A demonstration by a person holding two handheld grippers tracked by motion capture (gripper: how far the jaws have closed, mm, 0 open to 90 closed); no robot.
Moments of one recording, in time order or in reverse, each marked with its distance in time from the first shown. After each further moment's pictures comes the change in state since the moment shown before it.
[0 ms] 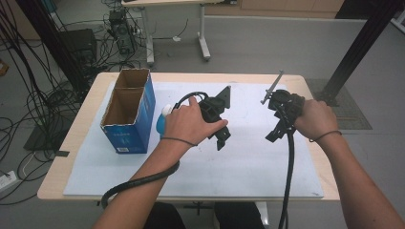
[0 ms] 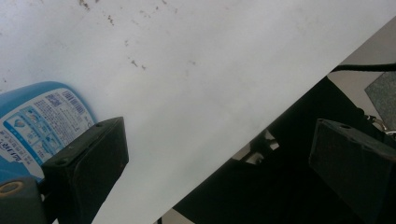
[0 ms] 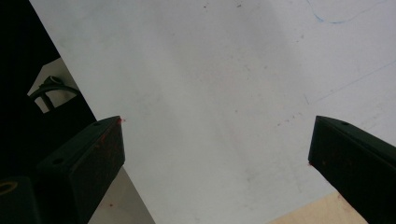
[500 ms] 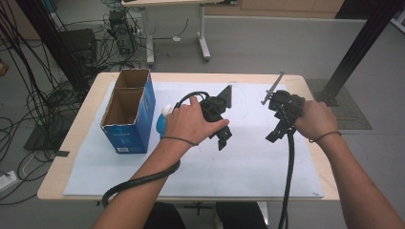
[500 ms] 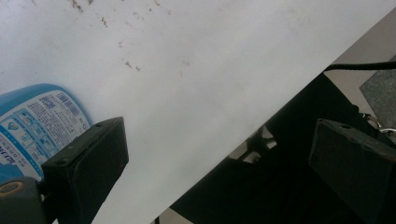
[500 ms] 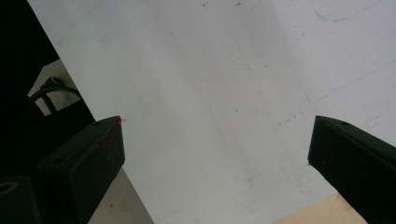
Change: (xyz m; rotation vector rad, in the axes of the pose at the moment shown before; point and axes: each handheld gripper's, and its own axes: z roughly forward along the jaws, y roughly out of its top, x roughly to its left) left arm -0.001 0.000 -0.004 -0.004 -0.014 0.005; right arm -0.003 -0.002 0.003 -0.003 0.005 0.007
